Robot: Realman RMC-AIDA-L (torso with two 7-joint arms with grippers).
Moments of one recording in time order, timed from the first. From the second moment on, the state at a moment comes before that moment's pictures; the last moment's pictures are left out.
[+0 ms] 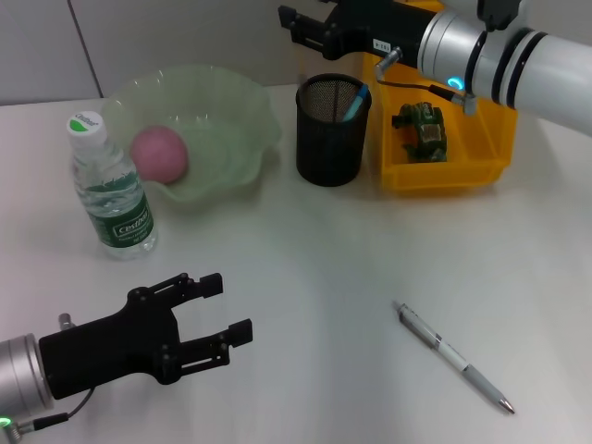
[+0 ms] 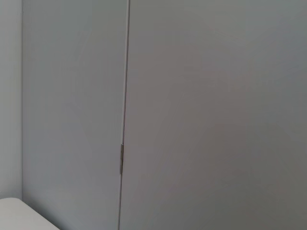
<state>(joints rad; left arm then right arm) -0.37 -2.06 1.09 0.39 1.53 1.54 -1.10 0.76 2.08 -1.17 -0.57 -1.26 -0.77 1.12</state>
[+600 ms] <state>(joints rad) -0.38 -2.06 1.09 0.40 1.53 1.54 -1.10 0.59 2.08 -1.17 -0.77 -1.15 -1.00 1.32</state>
